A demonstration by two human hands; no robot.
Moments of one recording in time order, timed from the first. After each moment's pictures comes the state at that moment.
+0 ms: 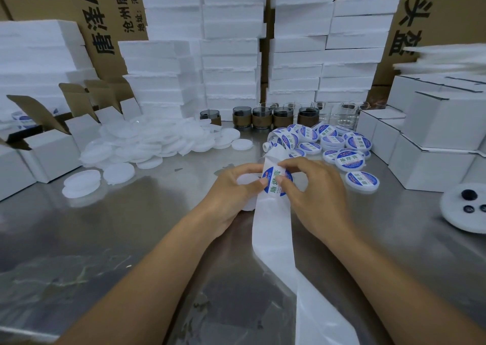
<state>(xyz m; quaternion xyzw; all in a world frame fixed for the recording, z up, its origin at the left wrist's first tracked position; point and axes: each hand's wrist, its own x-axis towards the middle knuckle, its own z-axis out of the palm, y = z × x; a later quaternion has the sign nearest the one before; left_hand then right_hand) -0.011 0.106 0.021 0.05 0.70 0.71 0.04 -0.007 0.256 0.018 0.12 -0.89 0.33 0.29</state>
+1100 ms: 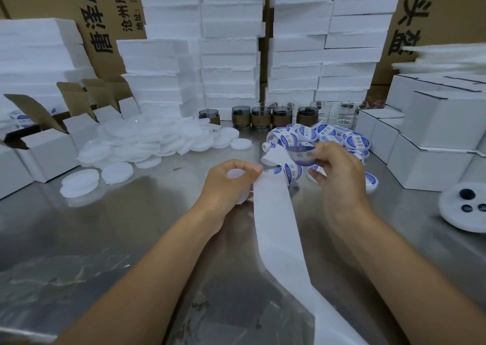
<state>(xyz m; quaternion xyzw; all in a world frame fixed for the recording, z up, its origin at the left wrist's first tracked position) -0.013 0.108 0.023 0.00 0.69 0.72 -0.07 -0.008 0.263 0.043 0.02 -0.60 0.78 0.17</state>
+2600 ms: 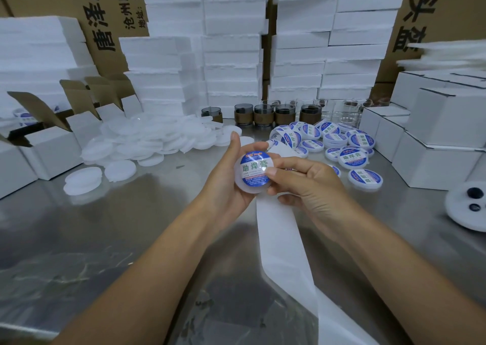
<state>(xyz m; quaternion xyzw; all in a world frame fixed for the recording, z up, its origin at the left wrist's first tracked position) -0.015 0.105 0.032 0.10 0.48 0.87 0.08 0.010 0.244 0.041 0.10 -0.68 0.73 -0.03</state>
